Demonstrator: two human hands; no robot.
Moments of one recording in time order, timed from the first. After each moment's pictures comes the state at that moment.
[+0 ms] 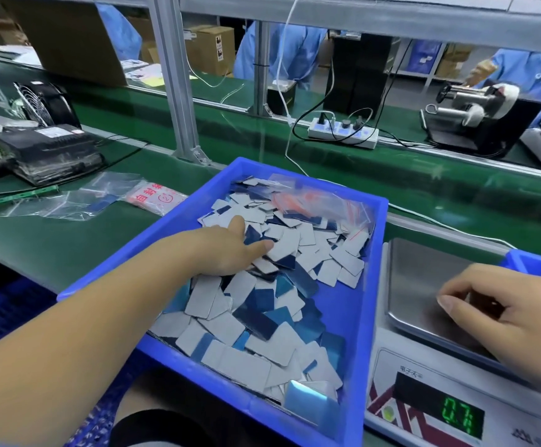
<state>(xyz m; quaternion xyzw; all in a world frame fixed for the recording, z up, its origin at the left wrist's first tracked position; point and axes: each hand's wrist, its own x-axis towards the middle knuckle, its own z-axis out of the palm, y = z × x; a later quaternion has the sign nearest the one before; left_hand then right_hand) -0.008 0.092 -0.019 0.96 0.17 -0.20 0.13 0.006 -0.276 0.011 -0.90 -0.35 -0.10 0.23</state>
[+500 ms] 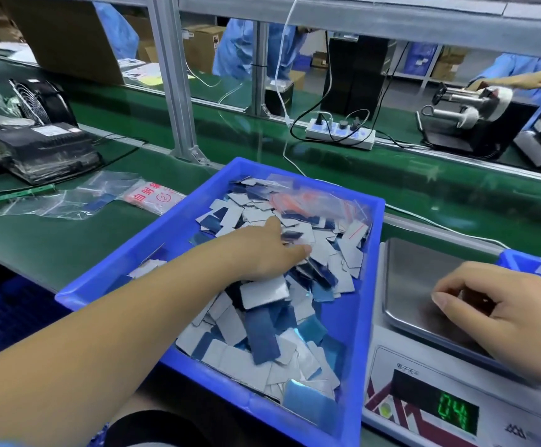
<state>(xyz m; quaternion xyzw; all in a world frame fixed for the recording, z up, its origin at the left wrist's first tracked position) -0.004 0.043 -0.008 0.96 0.12 -0.14 0.20 0.005 -0.273 0.012 -0.91 -0.34 -0.11 0.21</state>
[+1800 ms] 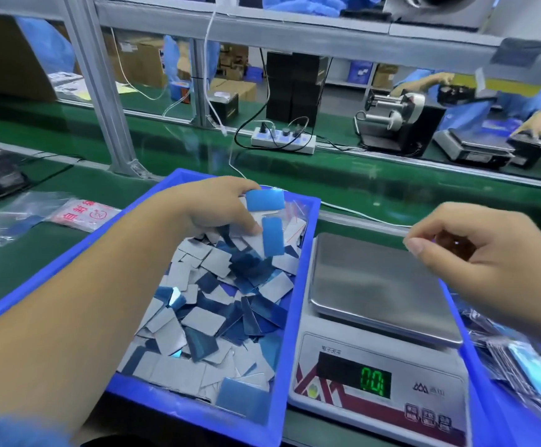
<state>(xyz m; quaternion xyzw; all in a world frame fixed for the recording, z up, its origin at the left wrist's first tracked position) 0.043 0.032 0.038 0.85 0.00 -0.14 0.50 -0.010 -0.303 0.072 -0.89 -0.33 -0.18 0.28</state>
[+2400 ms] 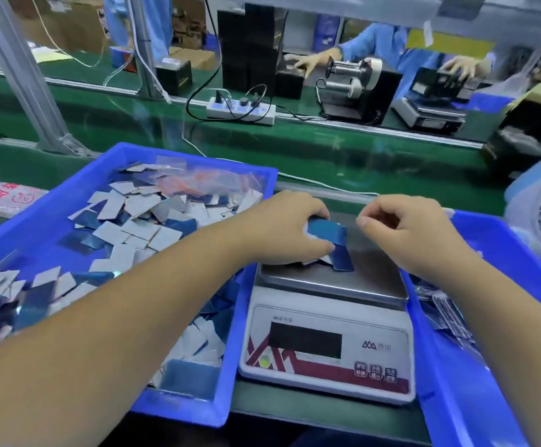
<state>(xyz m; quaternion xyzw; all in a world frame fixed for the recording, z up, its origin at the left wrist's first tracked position) 0.027 -0.116 0.013 0.94 -0.22 -0.02 0.25 0.030 -0.329 0.018 -0.93 -0.20 -0.12 0.28</state>
